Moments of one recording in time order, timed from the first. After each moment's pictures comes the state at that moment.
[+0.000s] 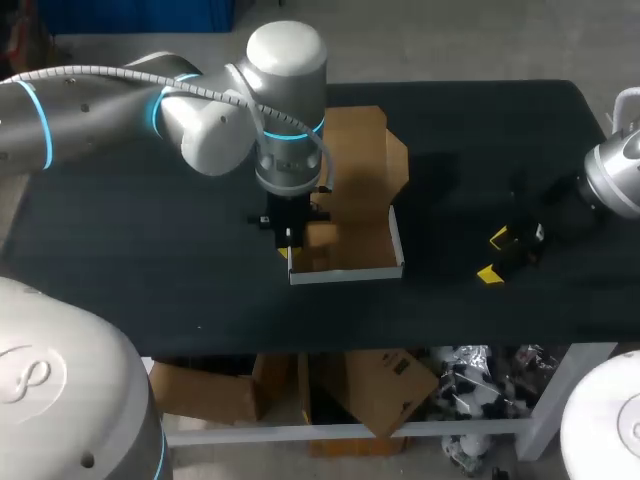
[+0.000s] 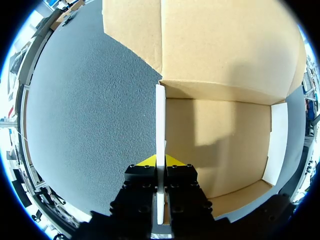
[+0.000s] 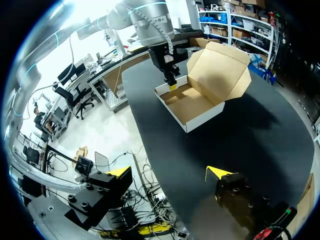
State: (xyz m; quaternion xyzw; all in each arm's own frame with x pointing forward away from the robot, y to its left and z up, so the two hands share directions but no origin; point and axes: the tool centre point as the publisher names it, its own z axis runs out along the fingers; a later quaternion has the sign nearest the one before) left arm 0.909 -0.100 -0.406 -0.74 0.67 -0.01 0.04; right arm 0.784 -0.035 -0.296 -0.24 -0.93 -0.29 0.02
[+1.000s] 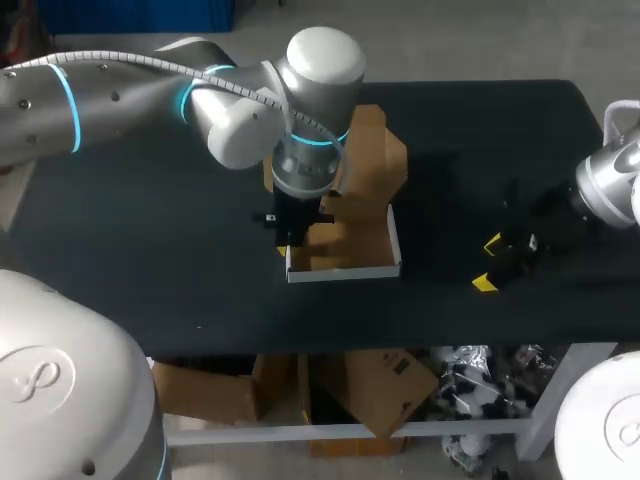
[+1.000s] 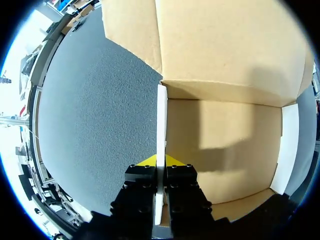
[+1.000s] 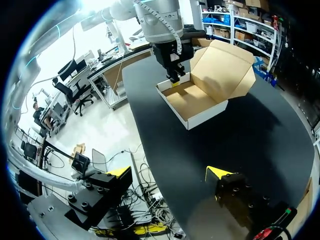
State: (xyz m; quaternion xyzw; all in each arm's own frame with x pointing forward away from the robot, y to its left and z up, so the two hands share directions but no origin) left arm 0.913 -0.095 -0.407 -0.74 0.66 0.03 0.11; right arm 0.783 -0.029 -0.311 -0.22 -0.93 -0.29 0.01
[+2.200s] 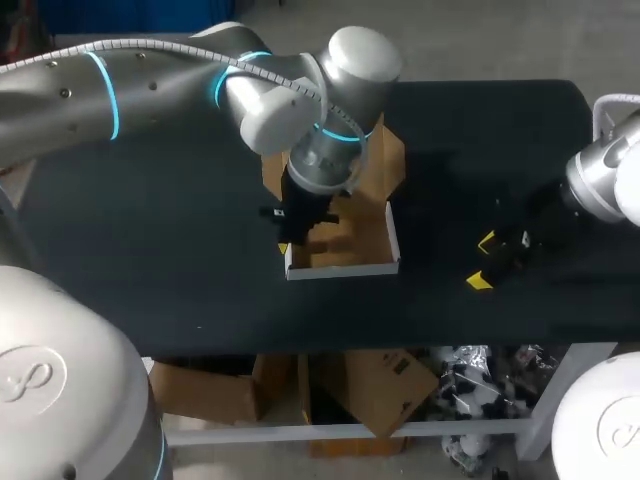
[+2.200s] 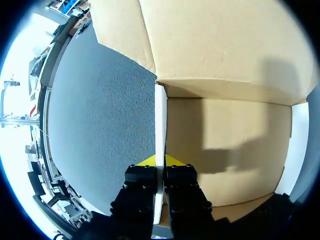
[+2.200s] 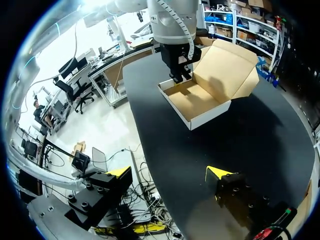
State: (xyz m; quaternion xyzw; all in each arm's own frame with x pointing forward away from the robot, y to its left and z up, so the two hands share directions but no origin) left arm 0.918 -0.094 -0.406 -0.74 0.66 0.07 0.12; right arm 0.788 -0.022 -0.312 -0.22 -0.93 -0.28 0.01
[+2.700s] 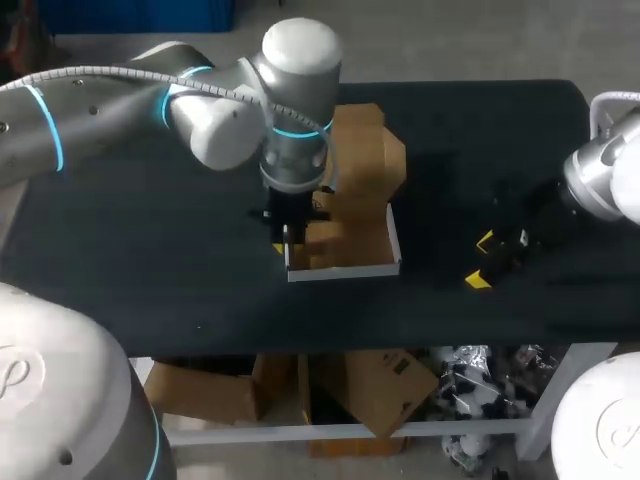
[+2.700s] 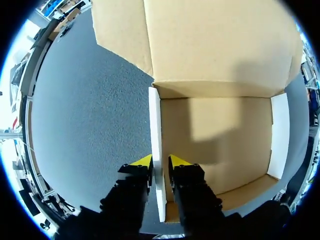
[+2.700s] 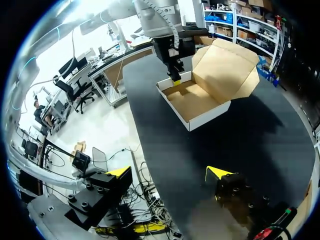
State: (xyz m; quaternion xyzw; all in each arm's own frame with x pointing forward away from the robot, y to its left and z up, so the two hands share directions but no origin) left arm 0.914 -0.096 -0.400 -0.71 0.70 -0.01 0.07; right arm 0.790 -0.021 -0.312 -0.22 -0.94 -0.28 0.02
